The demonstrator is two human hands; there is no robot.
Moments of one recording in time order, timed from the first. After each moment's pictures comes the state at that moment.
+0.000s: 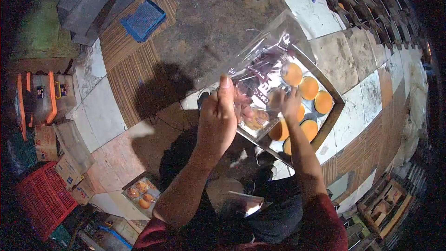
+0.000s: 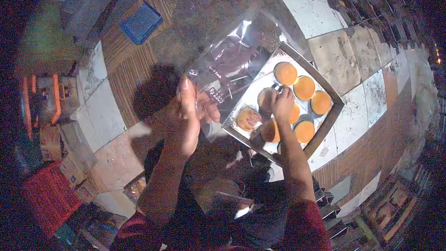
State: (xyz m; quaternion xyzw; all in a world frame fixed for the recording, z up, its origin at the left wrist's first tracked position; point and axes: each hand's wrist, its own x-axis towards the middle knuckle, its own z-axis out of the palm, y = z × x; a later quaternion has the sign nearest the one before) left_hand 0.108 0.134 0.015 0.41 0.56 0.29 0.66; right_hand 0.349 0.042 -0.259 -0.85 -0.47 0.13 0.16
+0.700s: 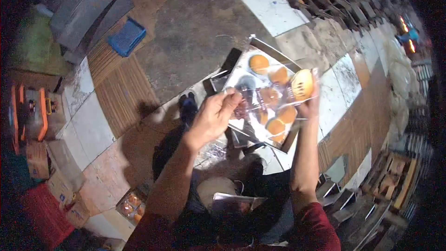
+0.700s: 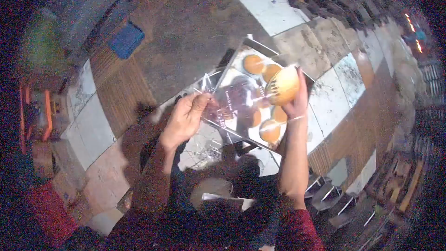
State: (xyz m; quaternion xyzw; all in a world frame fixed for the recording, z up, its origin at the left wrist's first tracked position) left_hand 0.097 0.056 0.005 0.65 0.33 0.27 0.63; right_hand 0.379 -0.023 -0.040 -0.38 -0.08 0.56 0.73
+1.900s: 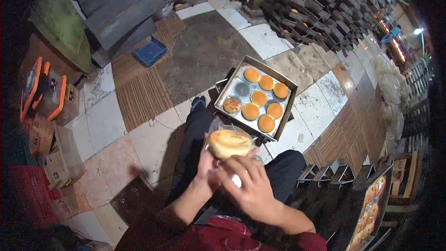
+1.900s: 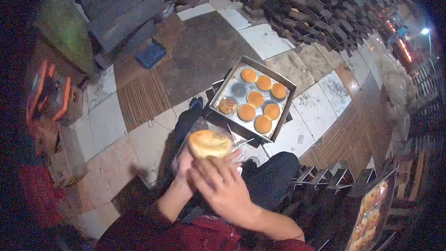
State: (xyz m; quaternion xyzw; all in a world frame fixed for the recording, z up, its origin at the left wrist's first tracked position) left_hand -0.007 -0.192 0.102 -0.05 0.16 0.27 0.95; right_hand 0.084 -0.279 0.171 -0.56 -0.80 0.06 0.22
